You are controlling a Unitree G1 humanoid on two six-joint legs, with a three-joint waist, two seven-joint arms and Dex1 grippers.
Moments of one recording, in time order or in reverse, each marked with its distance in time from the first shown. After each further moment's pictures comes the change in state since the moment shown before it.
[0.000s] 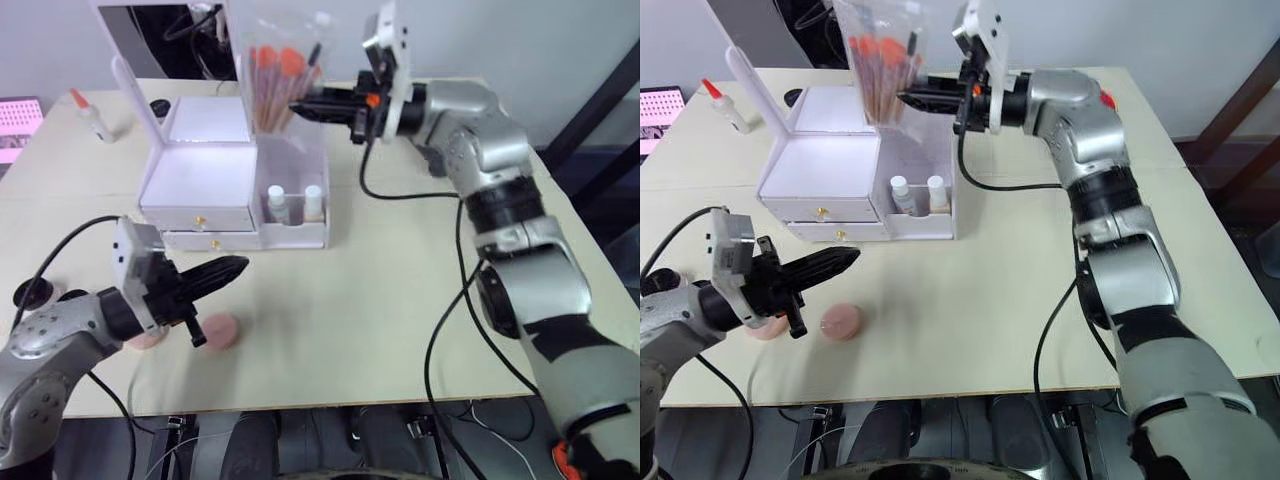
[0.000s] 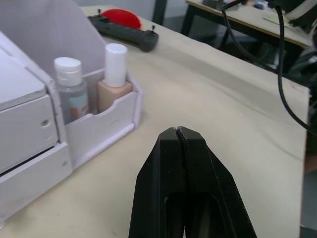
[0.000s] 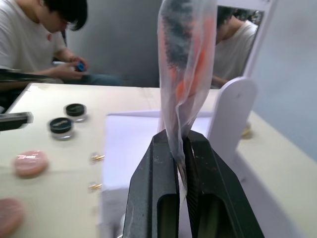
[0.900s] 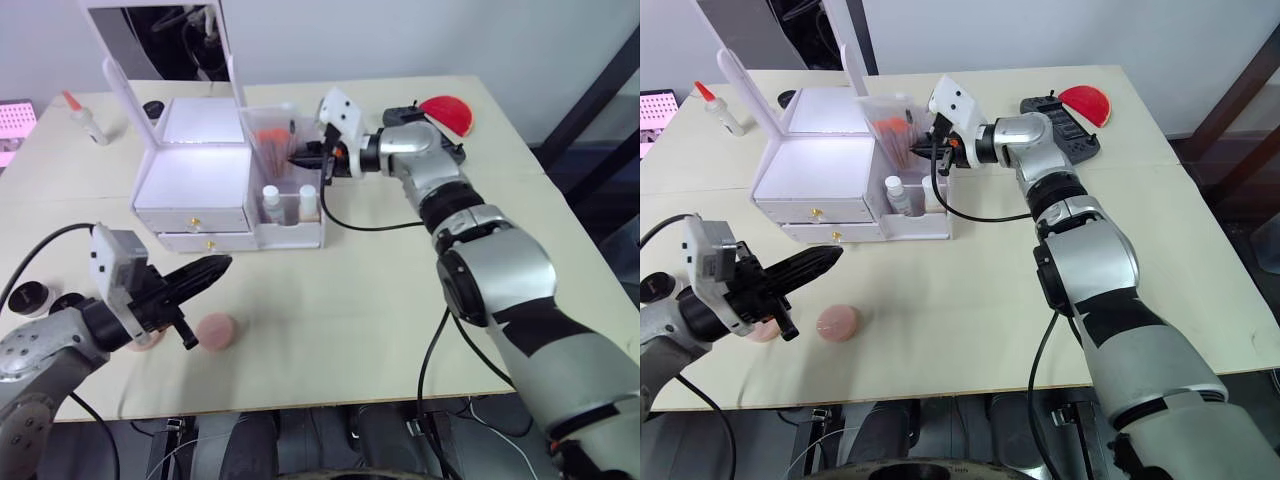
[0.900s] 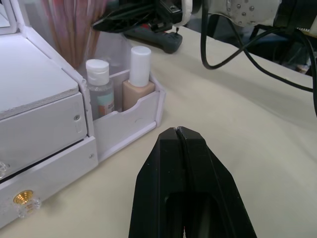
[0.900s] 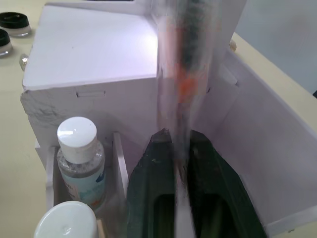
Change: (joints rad) left arm 0.085 0.032 0.042 -0.027 -0.027 -0.064 0.083; right arm -0.058 0.143 -0.067 0.502 -0.363 -0.316 -0.122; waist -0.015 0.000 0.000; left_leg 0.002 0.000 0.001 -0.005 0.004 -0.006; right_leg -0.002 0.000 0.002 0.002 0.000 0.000
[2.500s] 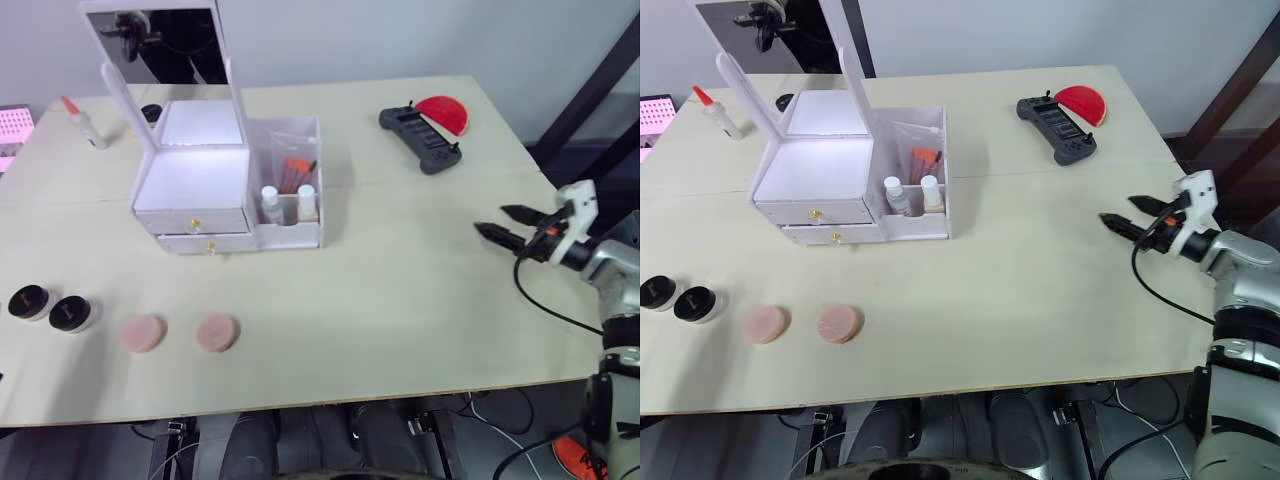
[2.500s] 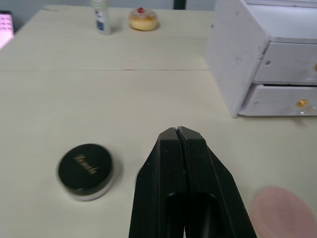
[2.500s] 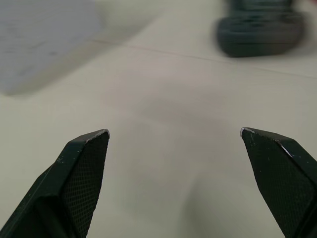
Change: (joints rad) left arm 0.283 -0.045 0.567 0.684 0.170 -0.345 -0.222; right arm 0.826 -0.609 -0.432 -0.554 0.312 0.347 0.078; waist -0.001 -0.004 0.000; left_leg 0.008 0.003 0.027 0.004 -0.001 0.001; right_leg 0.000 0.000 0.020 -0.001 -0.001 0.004
